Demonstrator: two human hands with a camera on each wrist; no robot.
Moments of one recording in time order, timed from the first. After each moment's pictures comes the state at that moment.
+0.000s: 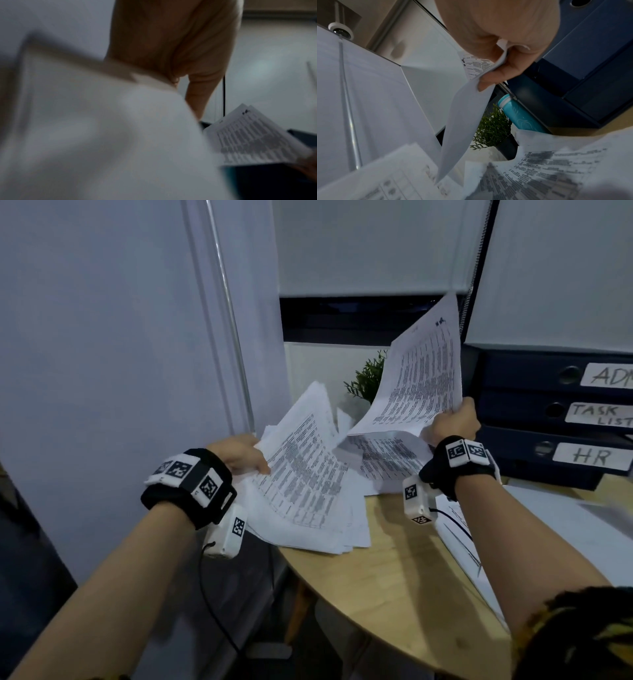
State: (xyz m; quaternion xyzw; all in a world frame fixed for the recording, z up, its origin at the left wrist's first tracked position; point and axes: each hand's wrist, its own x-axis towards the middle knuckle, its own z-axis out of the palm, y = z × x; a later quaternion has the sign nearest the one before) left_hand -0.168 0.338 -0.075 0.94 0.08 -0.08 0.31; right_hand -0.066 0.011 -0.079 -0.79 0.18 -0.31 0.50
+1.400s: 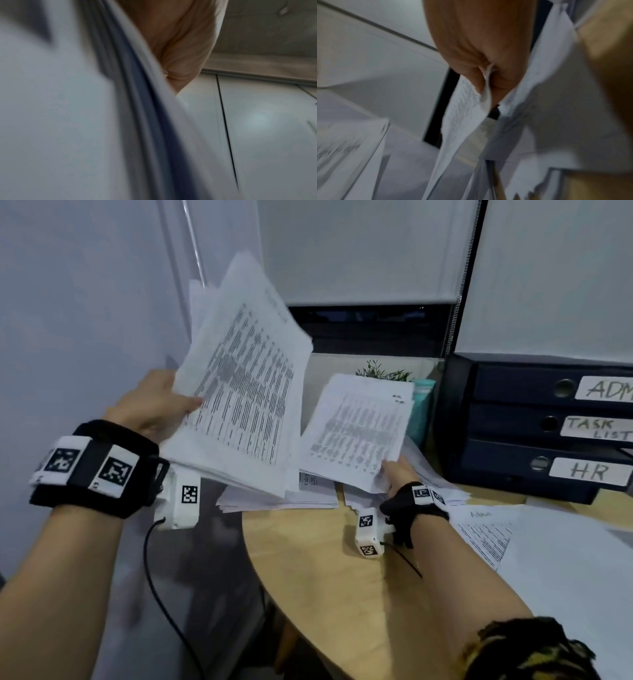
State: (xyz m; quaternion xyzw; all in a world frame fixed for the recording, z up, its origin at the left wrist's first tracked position) left_hand -0.174 0.381 0.001 0.83 0.06 0.26 0.49; right_hand -0.033 0.056 -0.149 -0.75 0.09 -0.03 0.65
